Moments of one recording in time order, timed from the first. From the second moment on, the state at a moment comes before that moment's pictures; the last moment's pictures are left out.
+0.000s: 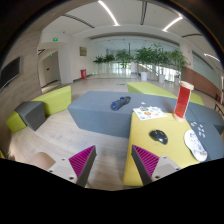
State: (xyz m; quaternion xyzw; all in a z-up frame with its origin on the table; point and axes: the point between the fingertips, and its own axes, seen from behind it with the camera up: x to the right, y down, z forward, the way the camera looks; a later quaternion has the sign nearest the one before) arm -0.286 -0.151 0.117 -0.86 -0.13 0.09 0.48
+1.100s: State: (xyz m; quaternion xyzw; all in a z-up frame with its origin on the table) arm -0.105 0.084 -0.018 -0.90 -0.05 0.06 0.43
